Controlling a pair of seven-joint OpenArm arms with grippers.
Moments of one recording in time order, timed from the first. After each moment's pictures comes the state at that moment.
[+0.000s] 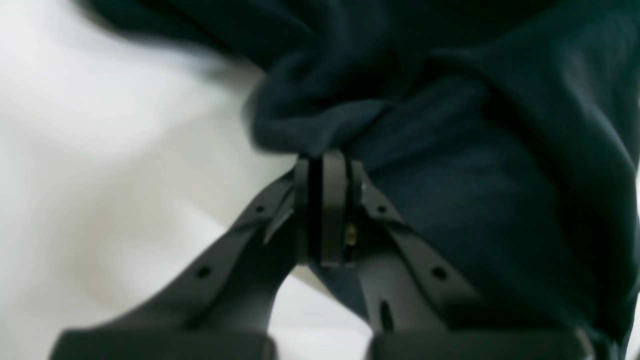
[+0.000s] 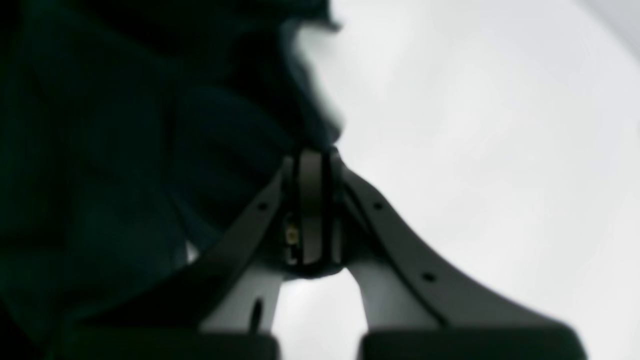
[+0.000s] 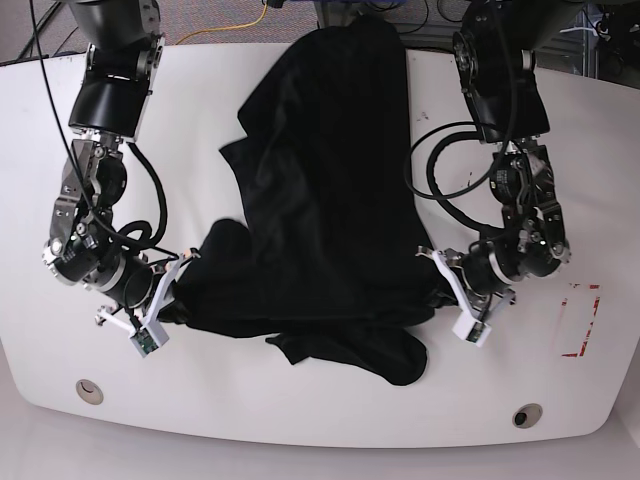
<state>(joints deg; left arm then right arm) -20.3 -3.7 -13.0 82.1 -21.1 -39.6 60.4 19.0 17.7 11.2 92.1 27.5 40.4 -63.4</state>
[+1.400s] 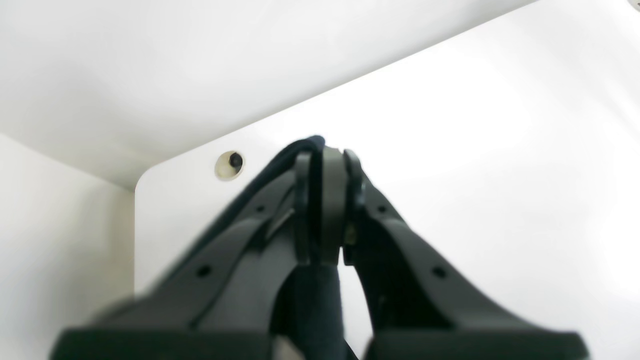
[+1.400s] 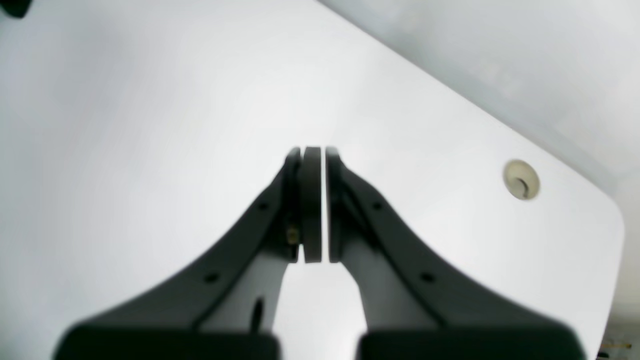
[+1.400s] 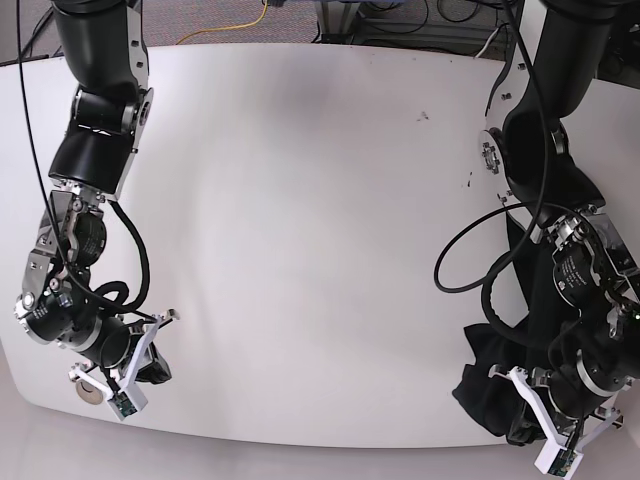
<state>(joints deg) -45.2 -6.6 -16.6 99.1 -19.6 -39.8 82.0 33.1 18.4 11.3 88.7 27.1 40.2 -69.9</state>
